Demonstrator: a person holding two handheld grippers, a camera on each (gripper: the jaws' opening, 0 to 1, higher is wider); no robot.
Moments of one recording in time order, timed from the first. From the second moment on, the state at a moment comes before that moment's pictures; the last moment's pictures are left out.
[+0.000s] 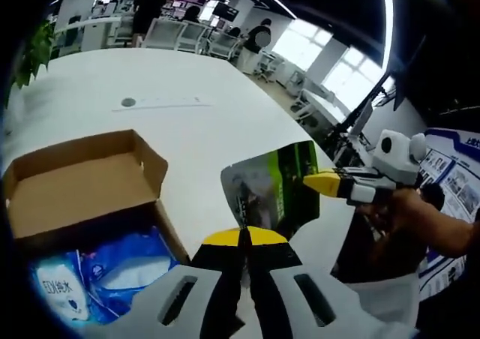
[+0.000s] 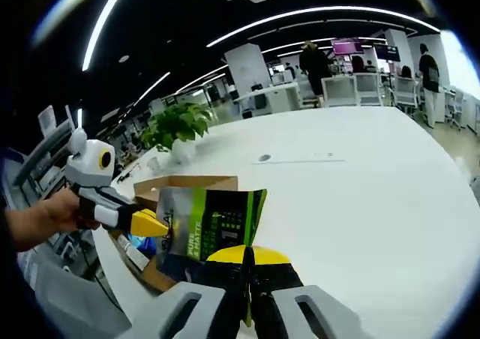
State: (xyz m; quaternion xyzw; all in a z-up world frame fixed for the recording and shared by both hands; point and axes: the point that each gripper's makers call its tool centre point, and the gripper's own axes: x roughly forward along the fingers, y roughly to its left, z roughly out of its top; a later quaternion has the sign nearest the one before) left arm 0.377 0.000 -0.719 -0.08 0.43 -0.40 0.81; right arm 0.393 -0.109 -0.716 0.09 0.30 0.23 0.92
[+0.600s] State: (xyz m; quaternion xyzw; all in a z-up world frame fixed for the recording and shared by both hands) left arm 0.391 -0.015 -0.754 -0.02 0.46 -0.39 0.80; right arm 0.409 -0.123 -0.752 0.06 0.33 0.23 0.91
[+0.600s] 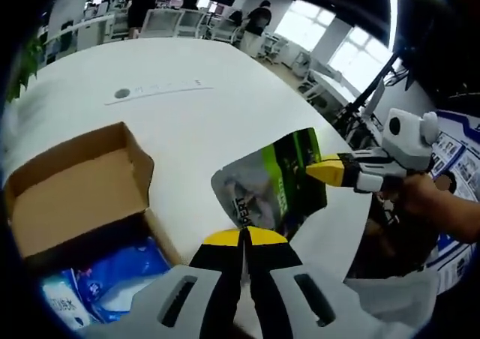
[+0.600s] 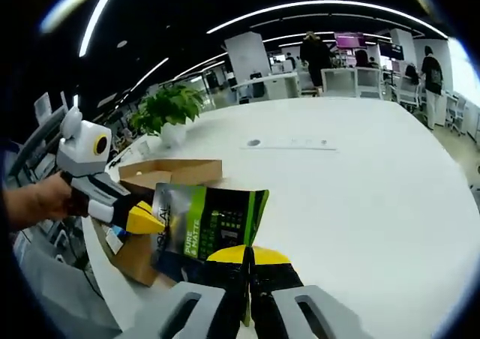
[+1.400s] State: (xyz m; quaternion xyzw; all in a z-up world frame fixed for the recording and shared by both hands) left arm 0.413 -0.028 -0.796 0.12 0.49 -0.40 0.77; right arm 0.423 -0.134 -0.796 0.01 0.36 0.24 0.90
